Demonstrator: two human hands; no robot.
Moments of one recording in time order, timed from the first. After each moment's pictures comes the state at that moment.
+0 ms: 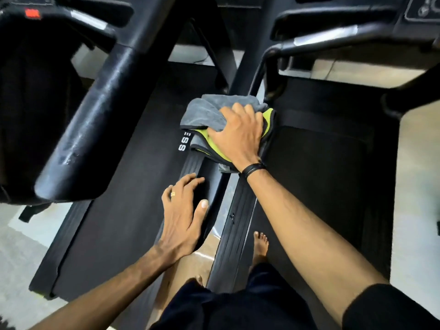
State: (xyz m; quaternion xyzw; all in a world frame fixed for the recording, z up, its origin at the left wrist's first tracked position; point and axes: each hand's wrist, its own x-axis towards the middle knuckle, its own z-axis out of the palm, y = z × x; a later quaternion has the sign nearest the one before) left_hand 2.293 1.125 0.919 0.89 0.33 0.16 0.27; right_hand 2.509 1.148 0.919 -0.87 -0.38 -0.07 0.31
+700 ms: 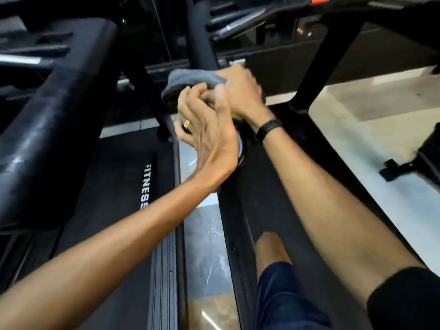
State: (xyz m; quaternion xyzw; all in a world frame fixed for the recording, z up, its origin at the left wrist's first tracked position) left_hand 2.284 1.129 0.895 0.78 0.17 0.34 0.49; right_hand 2.397 1.100 0.912 -0.87 -0.24 -0.07 0.43
